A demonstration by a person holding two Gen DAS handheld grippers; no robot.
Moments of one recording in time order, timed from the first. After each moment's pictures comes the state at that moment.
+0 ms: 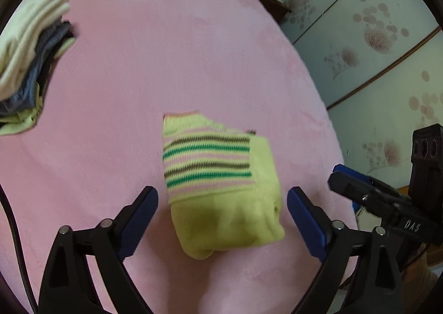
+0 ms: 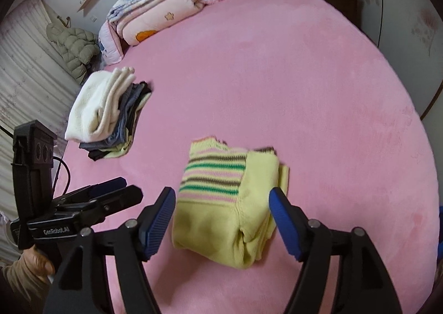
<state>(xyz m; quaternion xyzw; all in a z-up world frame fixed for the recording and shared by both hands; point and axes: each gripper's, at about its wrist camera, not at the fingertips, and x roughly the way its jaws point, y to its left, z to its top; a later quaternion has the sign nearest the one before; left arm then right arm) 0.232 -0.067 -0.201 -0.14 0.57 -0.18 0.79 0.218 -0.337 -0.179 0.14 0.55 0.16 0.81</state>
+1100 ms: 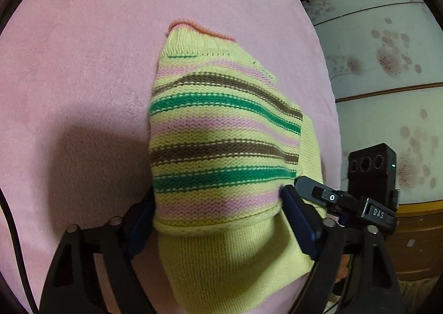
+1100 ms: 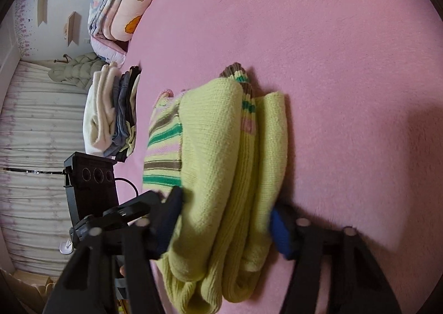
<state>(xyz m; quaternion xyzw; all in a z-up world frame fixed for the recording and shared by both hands) 0.252 -0.075 -0.352 -0.27 0.62 -0.21 0.71 0.252 -0.359 -0.349 0.33 0.62 0.24 0.67</state>
